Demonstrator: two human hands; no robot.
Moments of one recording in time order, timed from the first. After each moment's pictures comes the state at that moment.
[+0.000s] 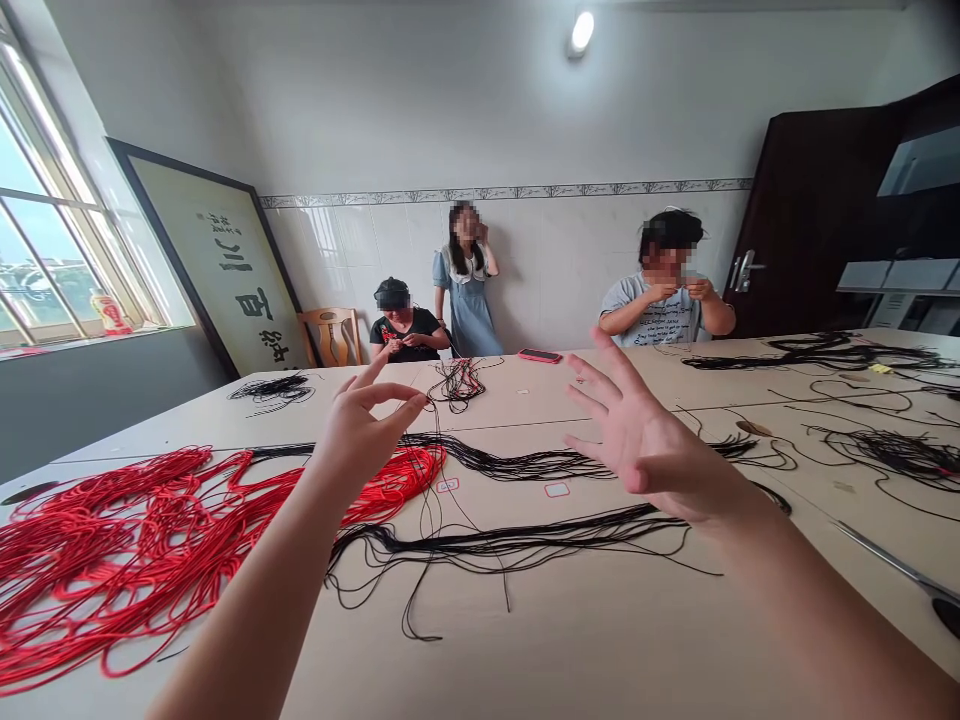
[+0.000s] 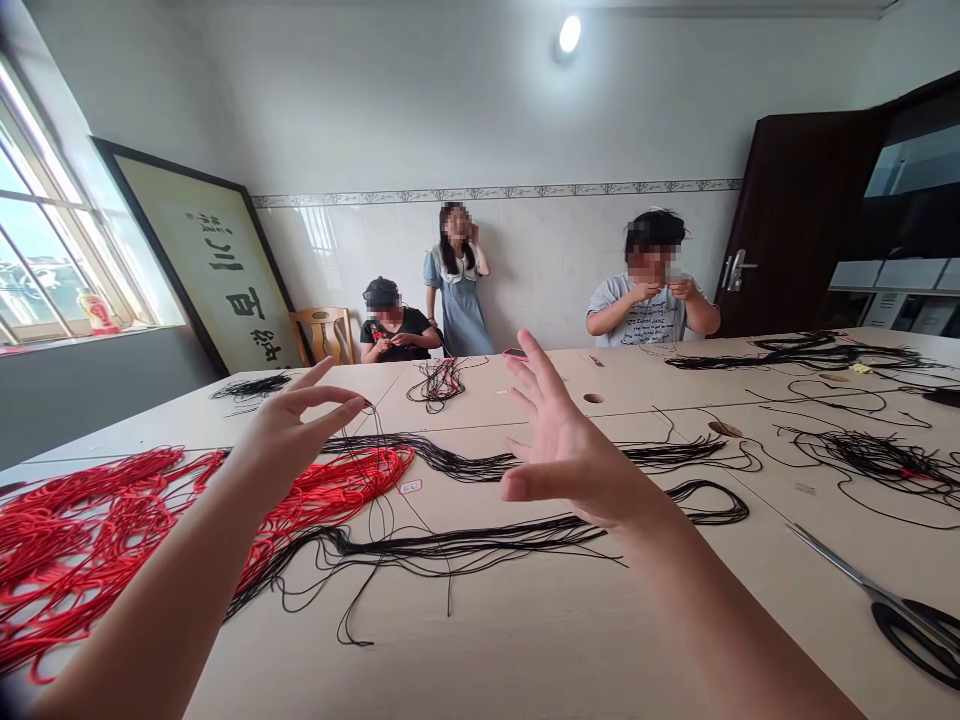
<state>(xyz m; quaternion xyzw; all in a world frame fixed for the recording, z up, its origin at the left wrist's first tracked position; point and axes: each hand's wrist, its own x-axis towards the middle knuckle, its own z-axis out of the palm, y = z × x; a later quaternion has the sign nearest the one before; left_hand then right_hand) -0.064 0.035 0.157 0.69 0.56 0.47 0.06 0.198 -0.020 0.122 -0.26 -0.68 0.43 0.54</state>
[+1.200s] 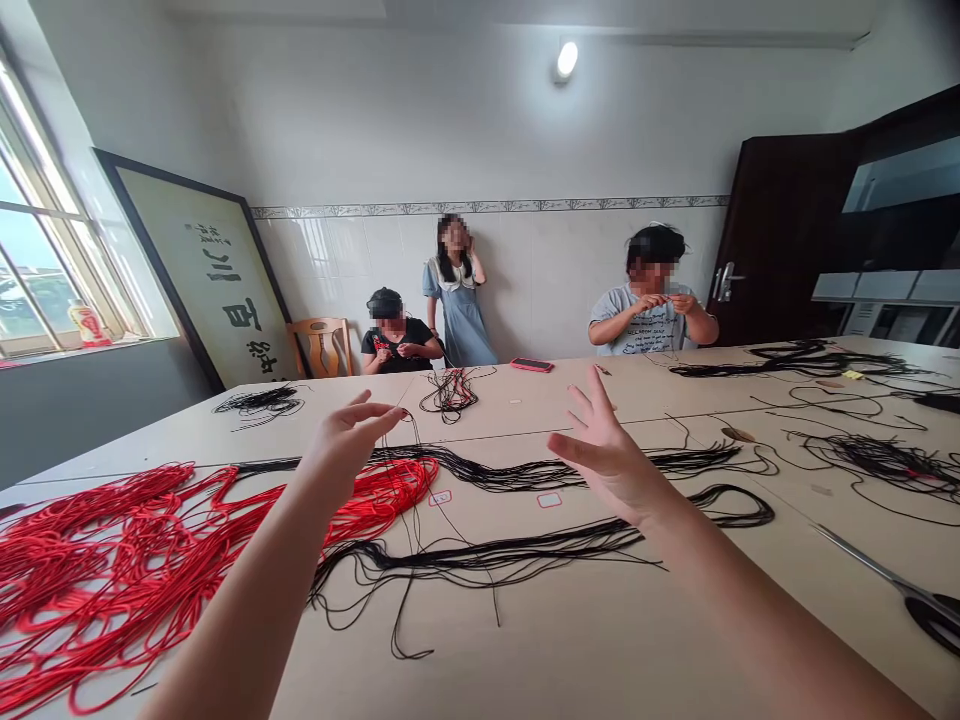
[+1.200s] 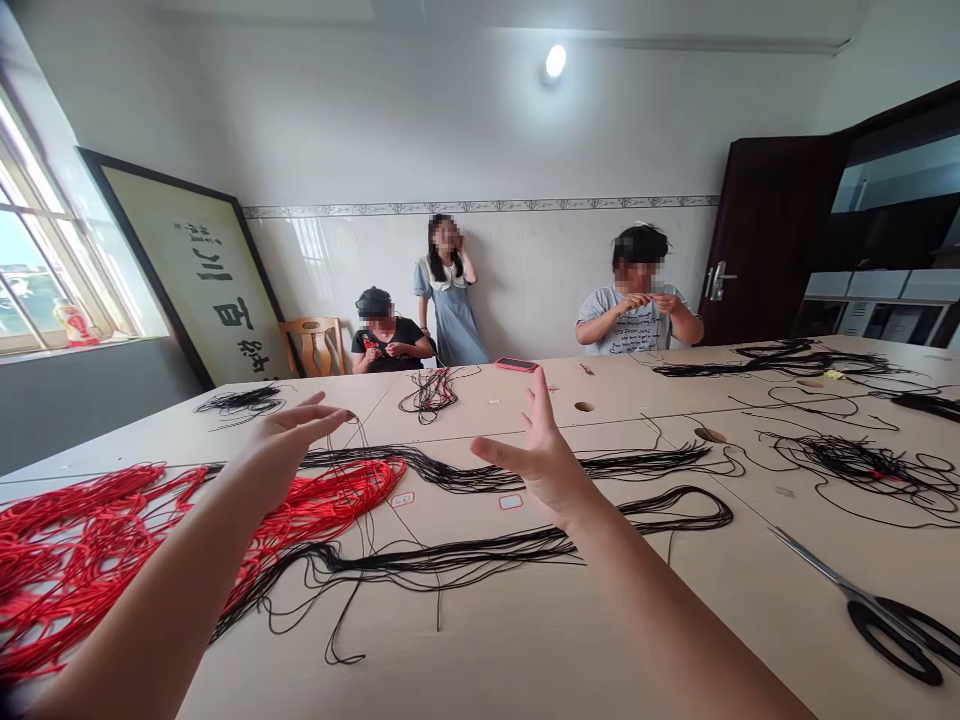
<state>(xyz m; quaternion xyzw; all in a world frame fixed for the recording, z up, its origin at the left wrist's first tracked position) -0.089 0.065 0.143 0.61 0.56 0.50 0.24 0.183 0.008 0.100 -0.35 -0.54 0.46 0.61</state>
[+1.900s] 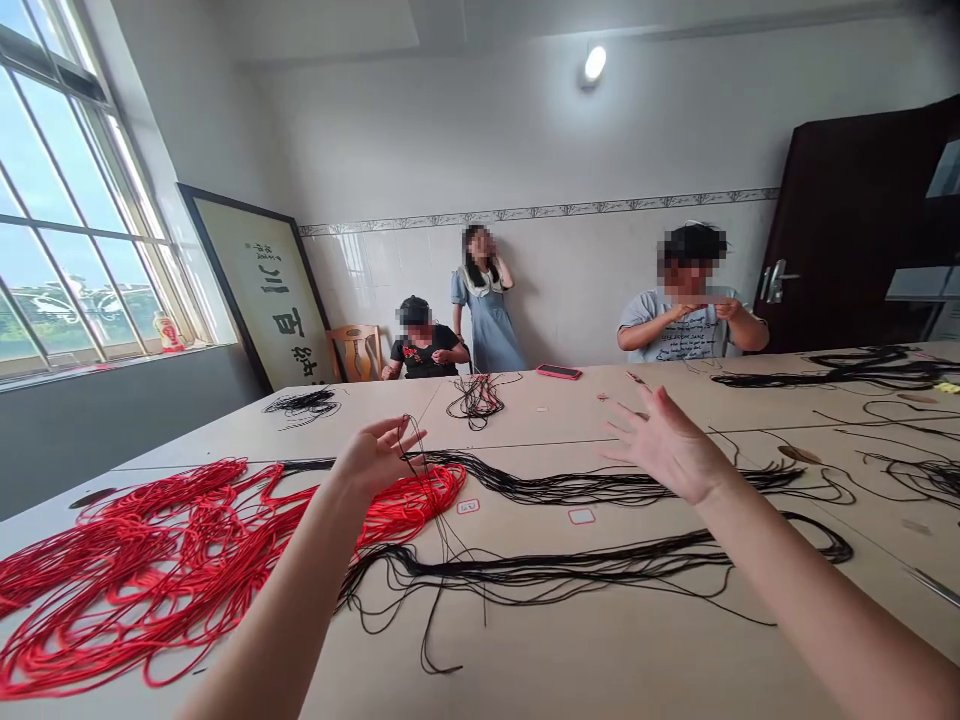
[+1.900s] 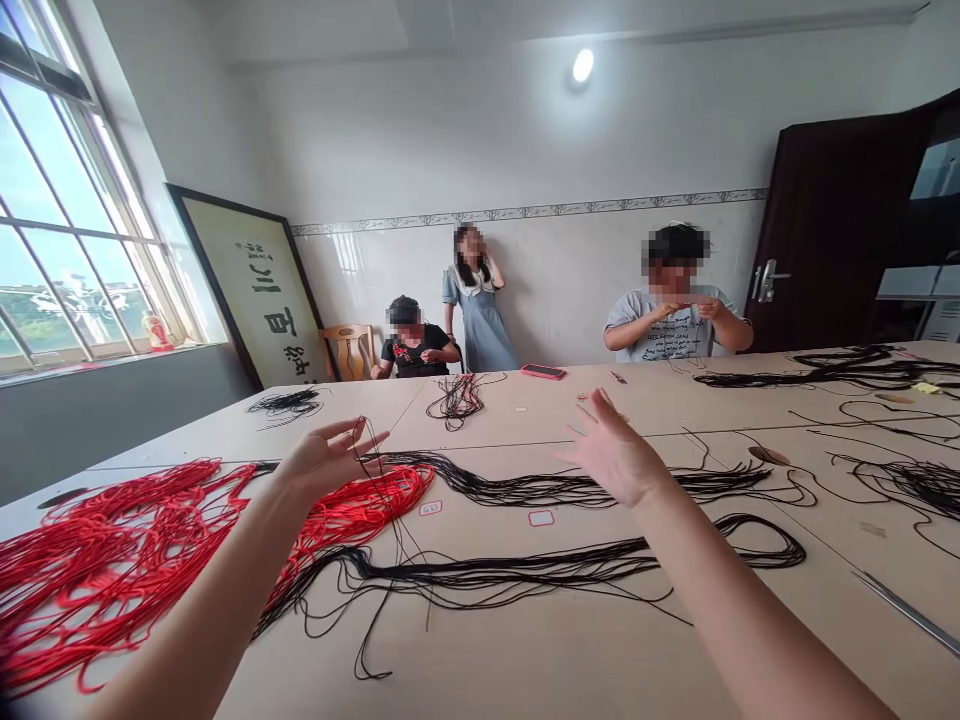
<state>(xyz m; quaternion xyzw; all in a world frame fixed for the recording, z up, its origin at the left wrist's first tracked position) -0.120 0.106 0.126 0.29 0.45 0.58 0.61 0.229 0.054 0.084 -0.22 -0.40 0.63 0.64</state>
